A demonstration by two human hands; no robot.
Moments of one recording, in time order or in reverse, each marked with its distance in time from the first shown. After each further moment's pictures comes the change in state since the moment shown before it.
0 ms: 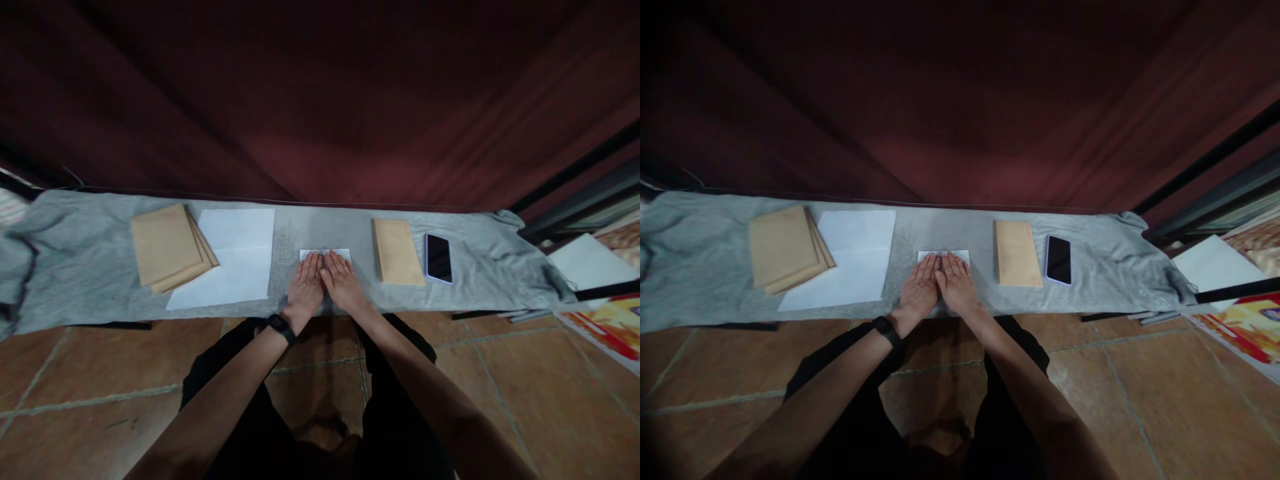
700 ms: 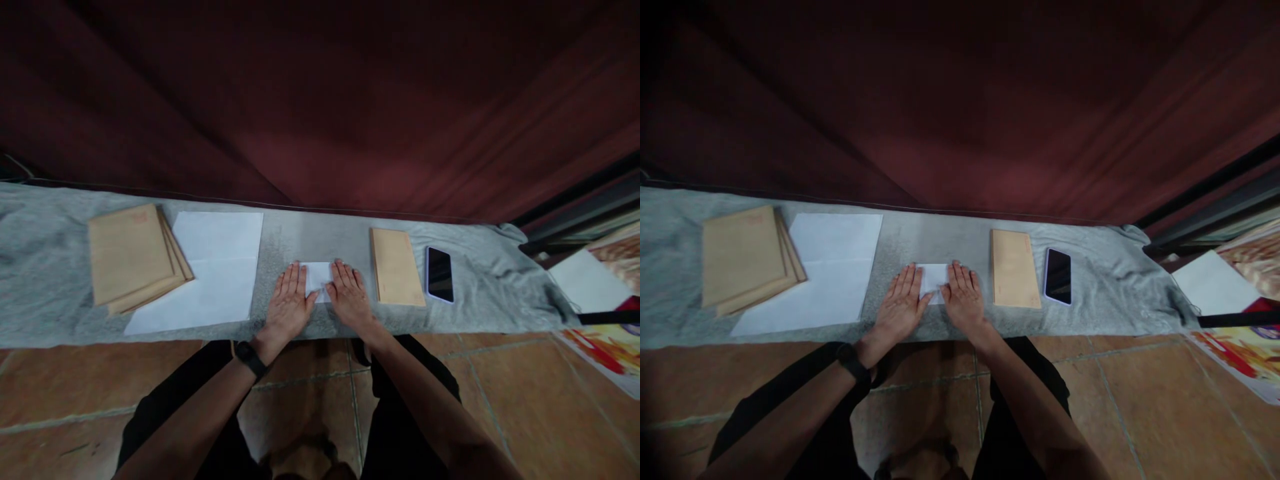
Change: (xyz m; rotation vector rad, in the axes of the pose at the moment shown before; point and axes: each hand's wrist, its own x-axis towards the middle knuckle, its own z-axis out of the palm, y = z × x) left_hand 0.003 -0.018 0.013 -0.097 0.094 -0.062; right_hand 0.006 0.039 0.007 -0.104 0.033 0.031
